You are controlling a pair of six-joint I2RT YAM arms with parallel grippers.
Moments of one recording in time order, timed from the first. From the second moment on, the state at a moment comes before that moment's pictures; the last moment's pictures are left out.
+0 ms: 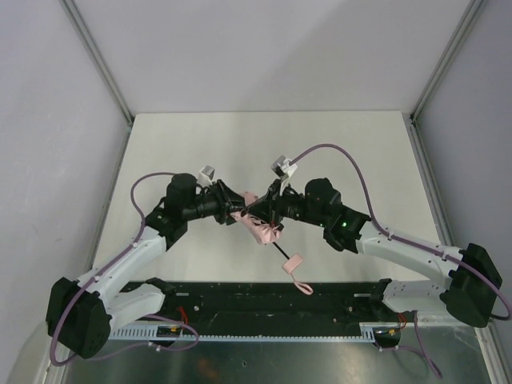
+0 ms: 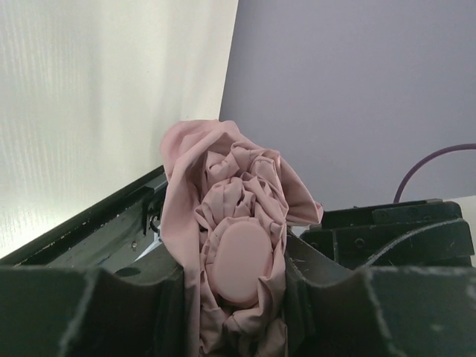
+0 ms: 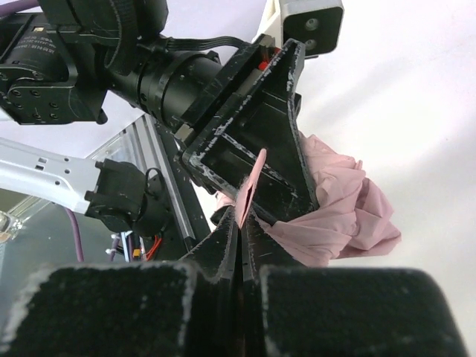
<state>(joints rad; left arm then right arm) -0.46 1.05 0.64 -0.01 0.61 -1.37 0.95 1.21 0.86 0.27 -0.28 0.41</state>
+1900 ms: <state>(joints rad) -0.36 1.28 0.72 -0.48 0.57 -1.27 1.23 1.46 0.69 0.59 0.15 0.13</state>
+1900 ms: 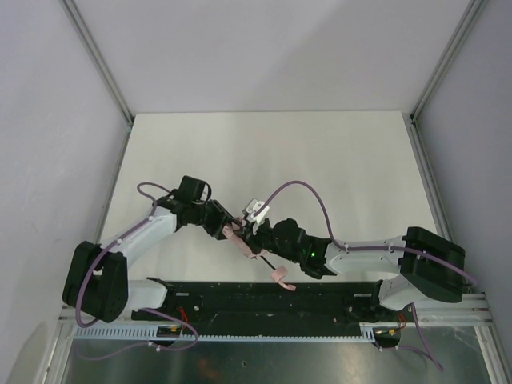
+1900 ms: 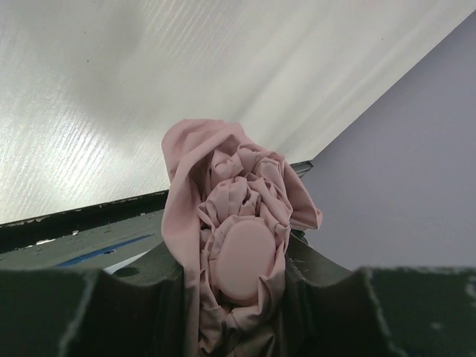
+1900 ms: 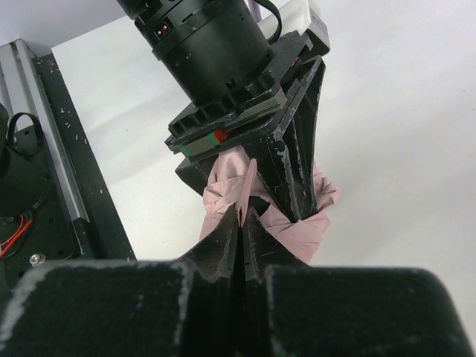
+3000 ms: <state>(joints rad) -0.27 1.25 0.89 -0.04 0.50 -1.00 1.05 0.91 0.93 -0.07 -0.11 0.33</state>
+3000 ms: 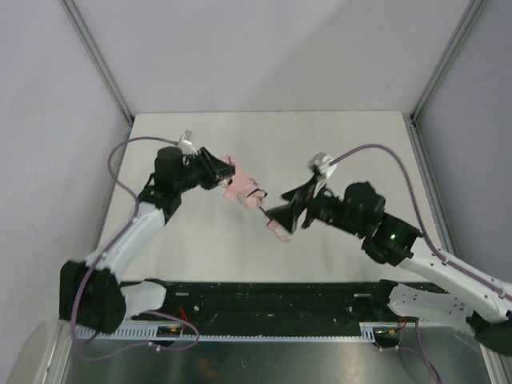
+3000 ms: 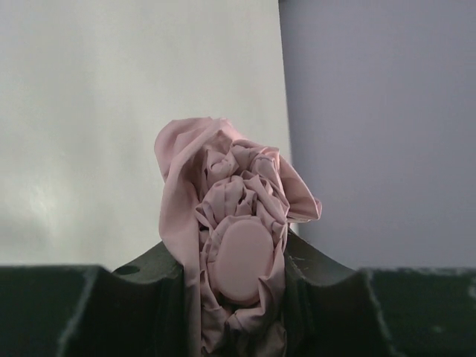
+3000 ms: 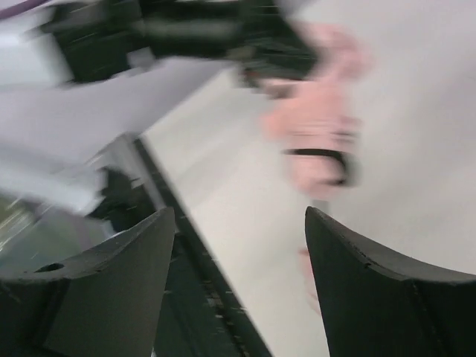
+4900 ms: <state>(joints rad) -0.70 0.96 0.41 0.87 0.71 -0.73 0.81 1.10 0.72 0.24 -0.86 0.52</state>
